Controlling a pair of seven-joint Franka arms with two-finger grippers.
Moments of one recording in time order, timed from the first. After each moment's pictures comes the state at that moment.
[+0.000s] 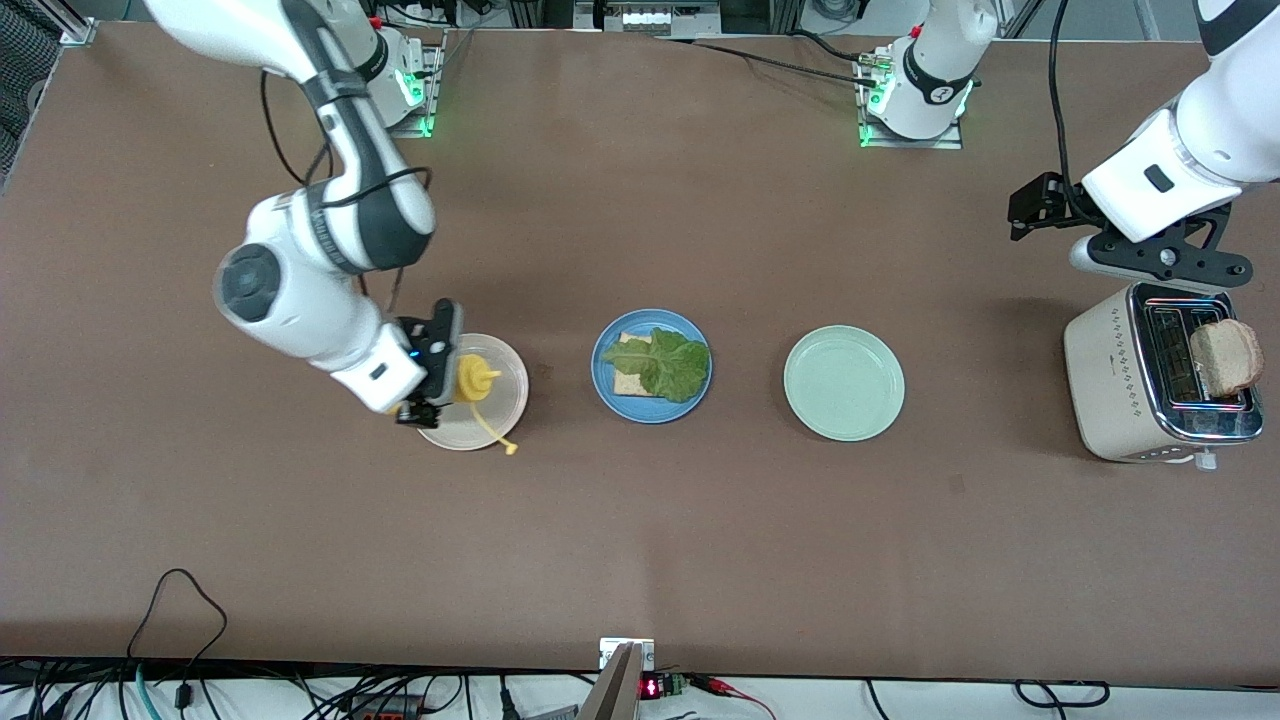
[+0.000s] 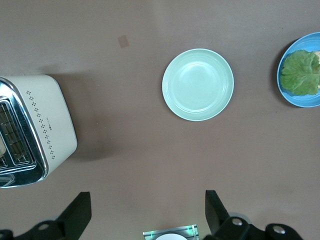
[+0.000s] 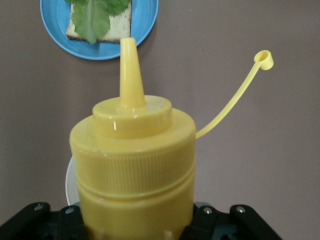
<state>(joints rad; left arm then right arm) -0.10 0.08 -0.06 -1.49 0.02 1.43 0.04 0.50 0.45 -0.13 -1.69 0.25 2.22 -1.30</state>
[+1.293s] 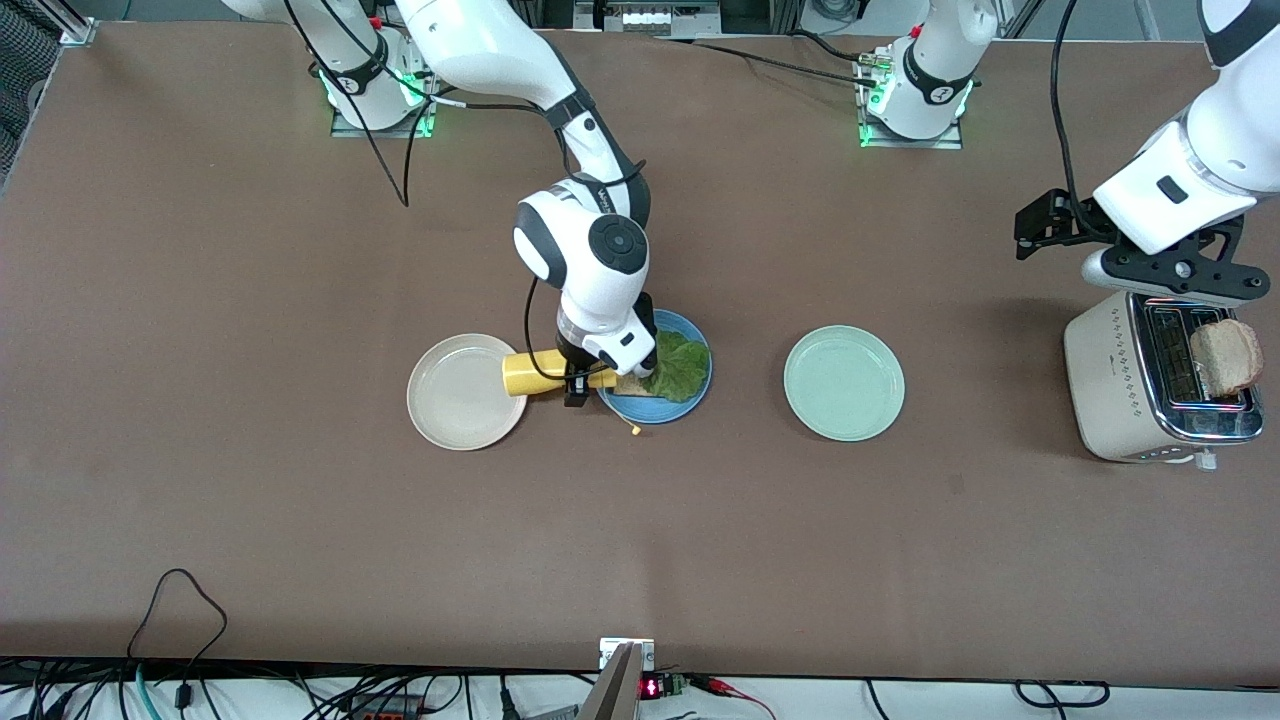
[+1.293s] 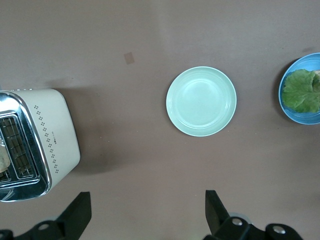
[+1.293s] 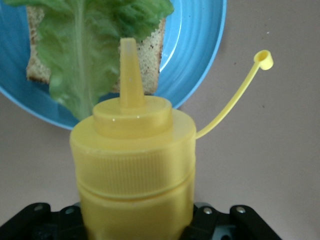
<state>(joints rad) -0.08 0.09 -0.05 -1.49 0.02 1.49 0.04 1.05 0.84 -0.45 -1.39 0.00 2.13 -0.89</state>
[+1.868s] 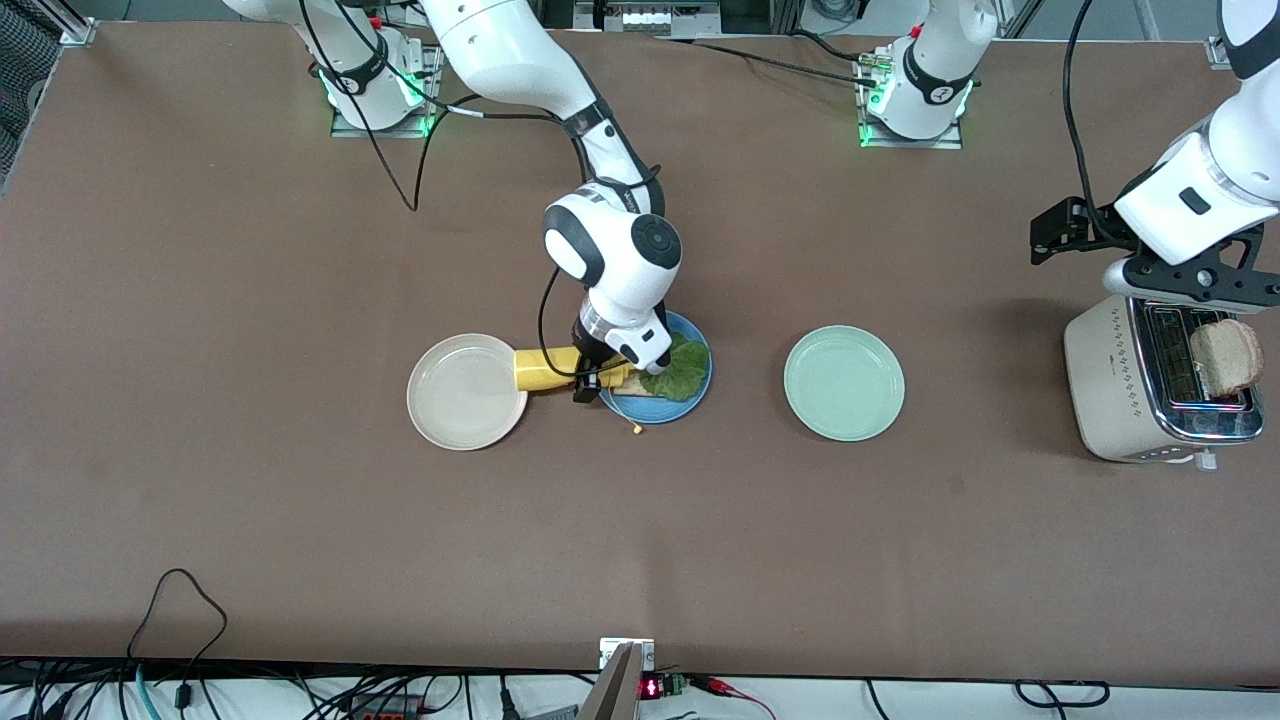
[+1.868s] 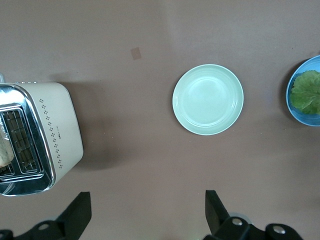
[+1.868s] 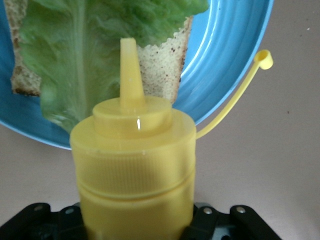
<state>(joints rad) -0.06 0.10 -0.05 -1.49 0.02 1.48 0.04 1.10 0.91 -0.45 -1.36 -0.11 2.10 -0.79</state>
